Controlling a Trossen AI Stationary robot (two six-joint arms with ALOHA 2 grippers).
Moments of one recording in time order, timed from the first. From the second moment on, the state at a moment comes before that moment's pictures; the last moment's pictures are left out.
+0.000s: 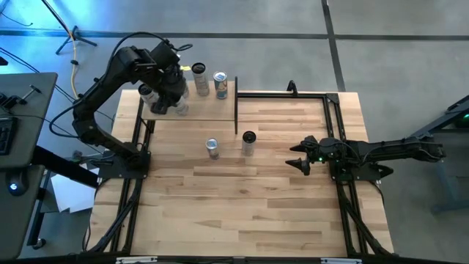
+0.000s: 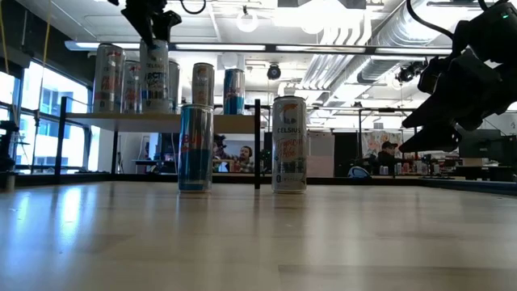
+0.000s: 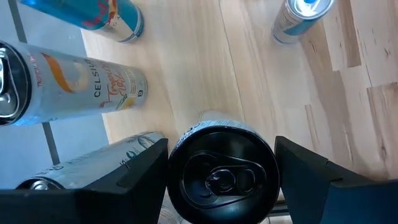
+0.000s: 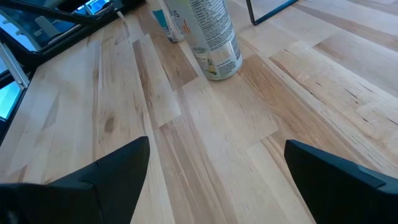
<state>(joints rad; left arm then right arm) 0.69 1.47 1.83 -1.57 0.04 0.95 -0.03 0.49 0.08 -0.06 0.09 0.49</state>
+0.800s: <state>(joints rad) 0.73 1.46 1.83 -1.57 0.04 0.98 -0.03 0.49 0.08 -0.06 0.09 0.49</state>
